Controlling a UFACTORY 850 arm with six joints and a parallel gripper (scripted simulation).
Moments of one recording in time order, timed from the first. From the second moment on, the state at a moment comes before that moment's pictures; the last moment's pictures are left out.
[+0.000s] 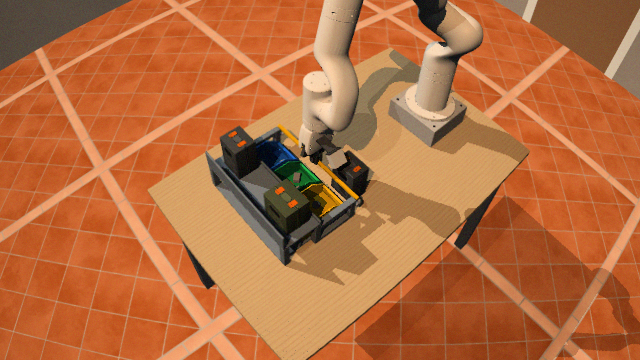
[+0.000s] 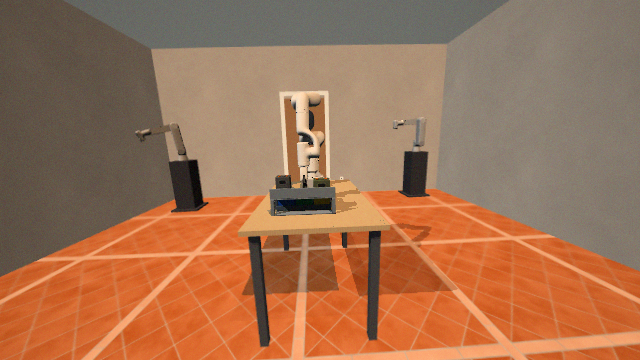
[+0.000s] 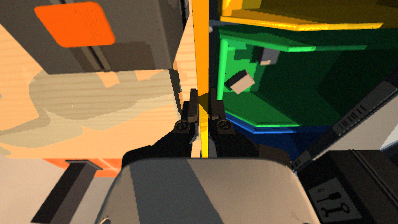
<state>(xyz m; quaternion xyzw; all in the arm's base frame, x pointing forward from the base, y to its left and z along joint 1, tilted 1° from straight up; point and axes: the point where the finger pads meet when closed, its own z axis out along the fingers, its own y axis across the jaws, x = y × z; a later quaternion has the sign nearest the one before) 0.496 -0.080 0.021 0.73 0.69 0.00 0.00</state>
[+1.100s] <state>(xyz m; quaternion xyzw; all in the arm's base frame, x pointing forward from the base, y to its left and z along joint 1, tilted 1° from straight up) 0.496 -0.079 0.109 0.73 0.69 0.00 0.00</state>
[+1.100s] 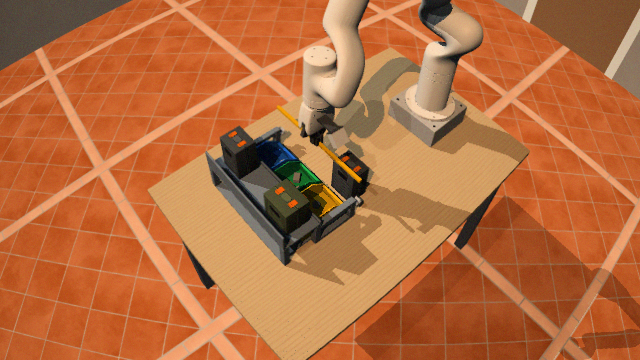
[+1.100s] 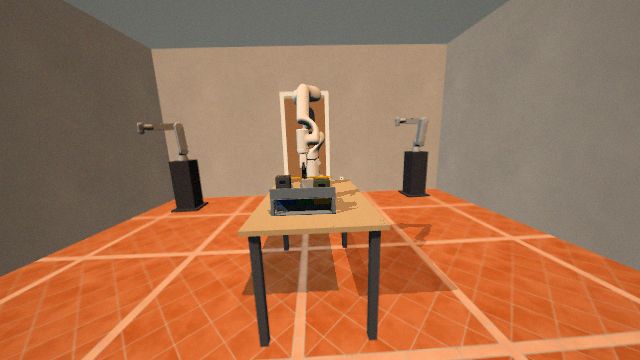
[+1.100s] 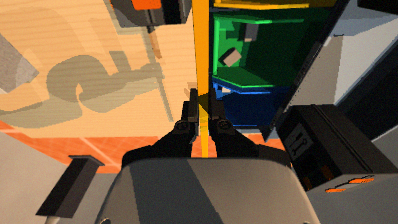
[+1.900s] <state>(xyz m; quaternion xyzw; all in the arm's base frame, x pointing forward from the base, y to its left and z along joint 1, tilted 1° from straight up) 0.496 -0.079 0.103 0.73 0.69 0.00 0.00</state>
